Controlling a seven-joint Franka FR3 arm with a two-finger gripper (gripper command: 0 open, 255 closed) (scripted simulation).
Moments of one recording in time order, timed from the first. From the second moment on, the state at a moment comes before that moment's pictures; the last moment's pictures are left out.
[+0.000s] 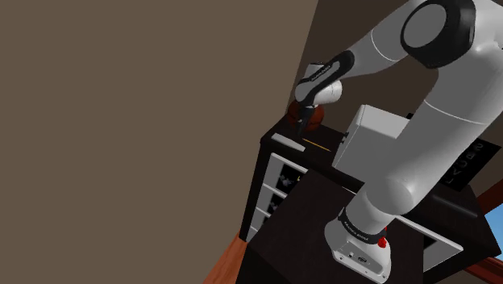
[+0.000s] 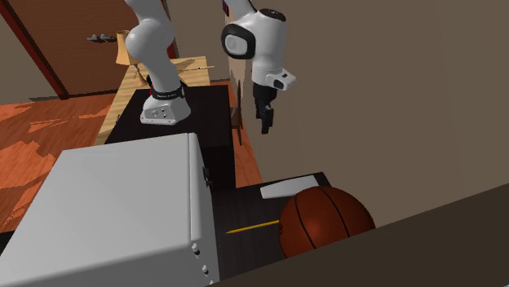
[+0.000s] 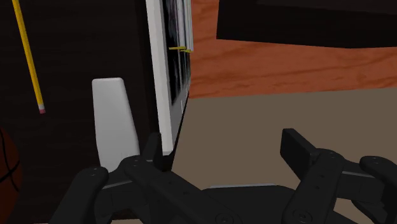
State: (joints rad) arm -0.17 0.03 -0.46 -2.47 -0.10 2.47 -0.64
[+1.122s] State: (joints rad) arm -0.49 0.70 -0.27 -1.91 0.33 2.59 -1.10
